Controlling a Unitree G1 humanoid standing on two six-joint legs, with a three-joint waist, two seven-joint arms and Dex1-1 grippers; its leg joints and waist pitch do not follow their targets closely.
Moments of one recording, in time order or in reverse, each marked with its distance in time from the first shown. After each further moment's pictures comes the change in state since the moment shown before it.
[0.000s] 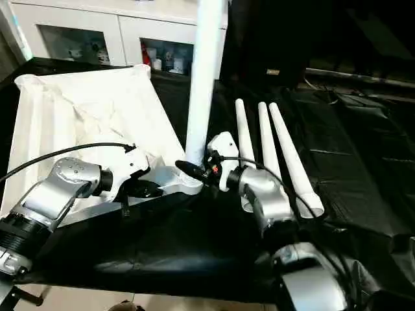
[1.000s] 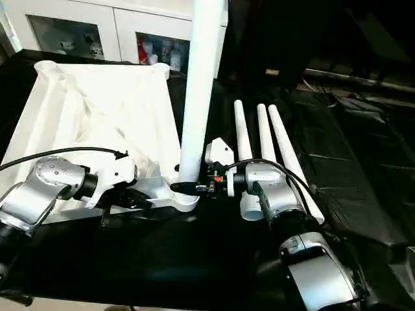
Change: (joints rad) left arm 0.042 0.118 -0.024 -0.087 -0.021 -0.097 -0.175; right arm -0.025 -0.057 0.059 0.019 0.000 -0.055 0.357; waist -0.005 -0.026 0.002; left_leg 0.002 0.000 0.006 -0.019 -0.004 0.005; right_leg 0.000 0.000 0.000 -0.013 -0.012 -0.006
